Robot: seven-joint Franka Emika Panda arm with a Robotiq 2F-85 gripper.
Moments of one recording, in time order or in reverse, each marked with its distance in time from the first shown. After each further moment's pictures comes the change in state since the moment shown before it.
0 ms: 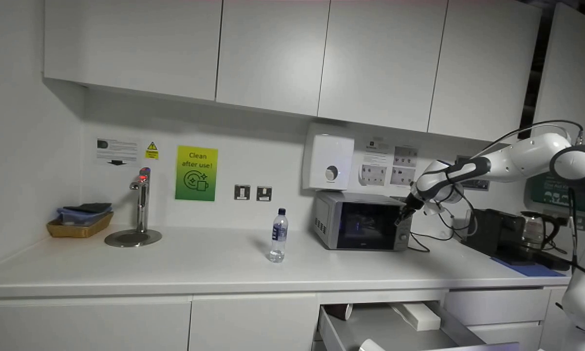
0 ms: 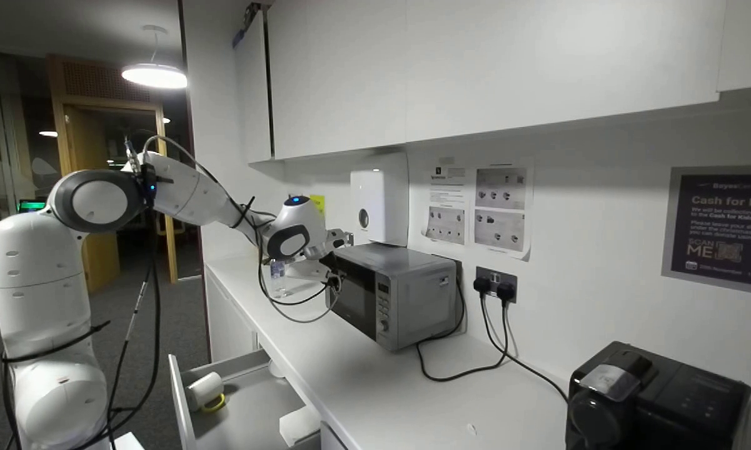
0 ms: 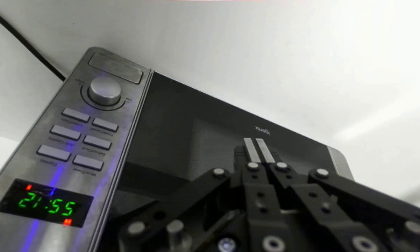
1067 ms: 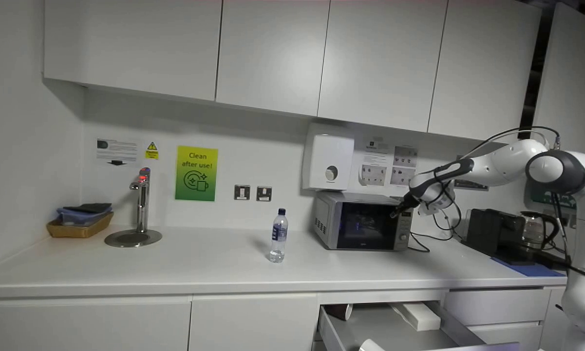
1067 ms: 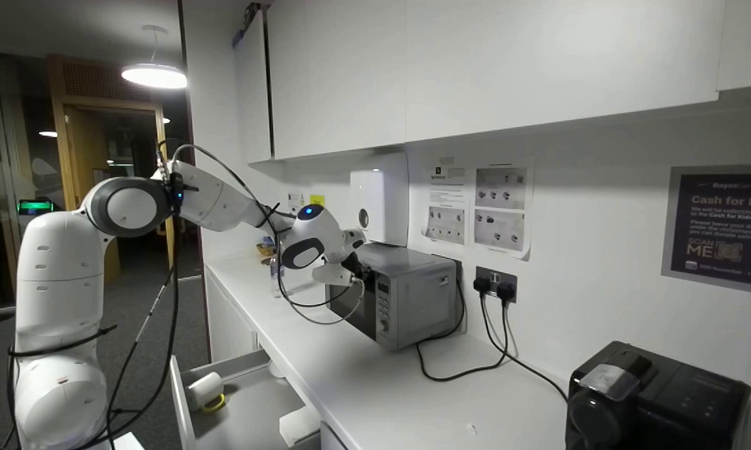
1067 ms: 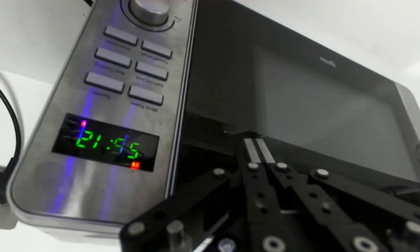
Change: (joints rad) arm -0.010 0.148 -0.030 0.113 0.278 0.233 -0.266
